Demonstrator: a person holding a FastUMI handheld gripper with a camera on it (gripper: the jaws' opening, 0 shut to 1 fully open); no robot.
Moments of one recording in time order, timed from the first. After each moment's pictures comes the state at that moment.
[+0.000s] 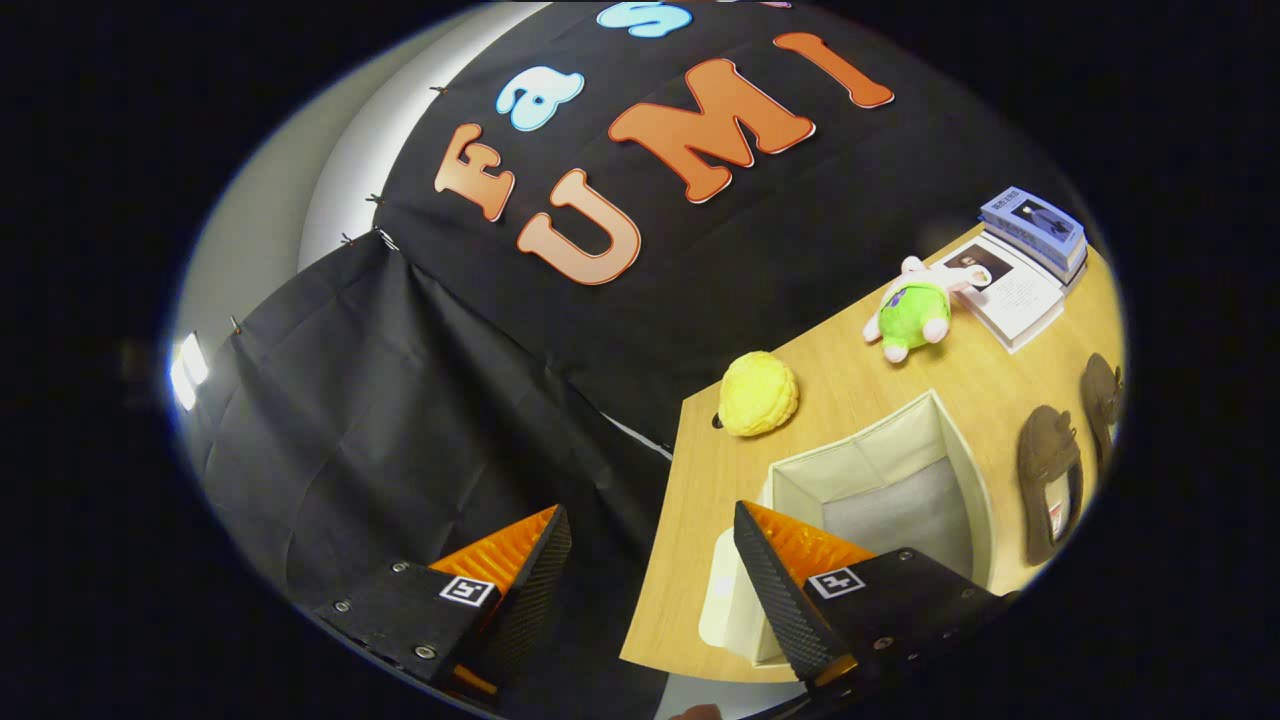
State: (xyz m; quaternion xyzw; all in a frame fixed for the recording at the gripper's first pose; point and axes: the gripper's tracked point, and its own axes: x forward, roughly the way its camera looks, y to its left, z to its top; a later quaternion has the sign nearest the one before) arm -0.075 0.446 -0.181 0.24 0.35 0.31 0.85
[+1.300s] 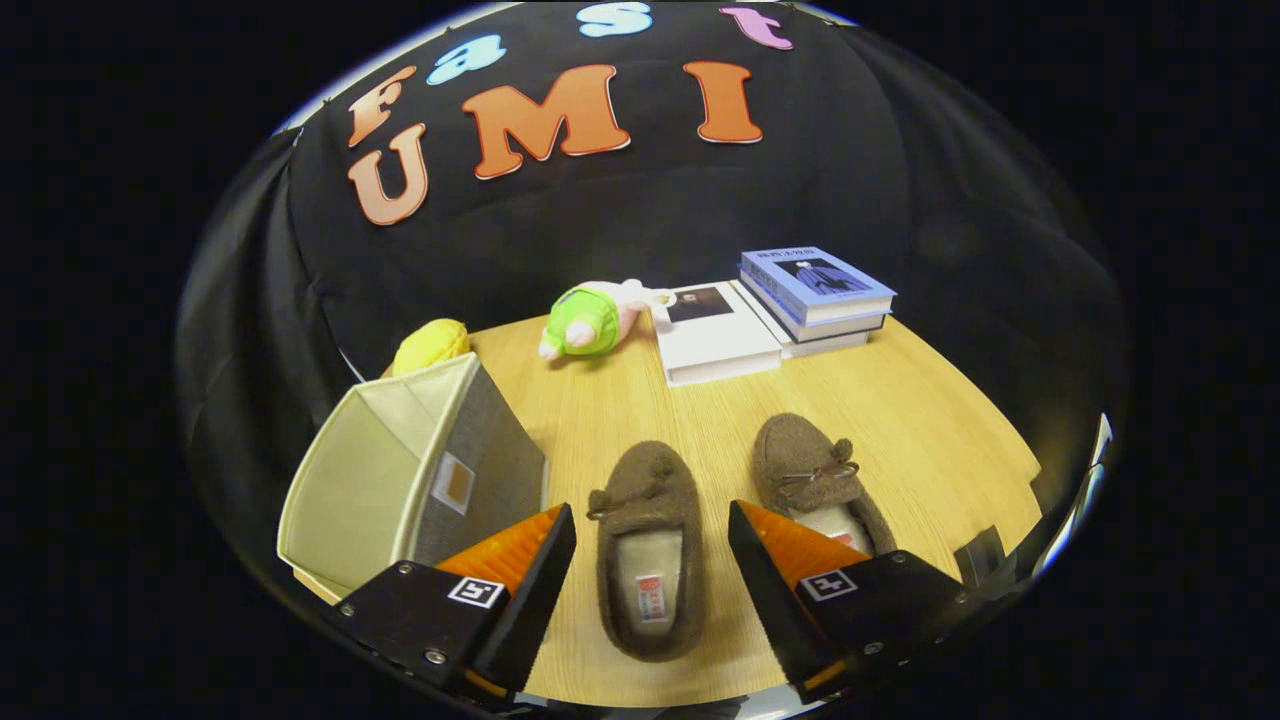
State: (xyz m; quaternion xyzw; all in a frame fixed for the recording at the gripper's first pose) arm -0.017 0.135 -0.365 -0.01 0.35 0.08 0.93
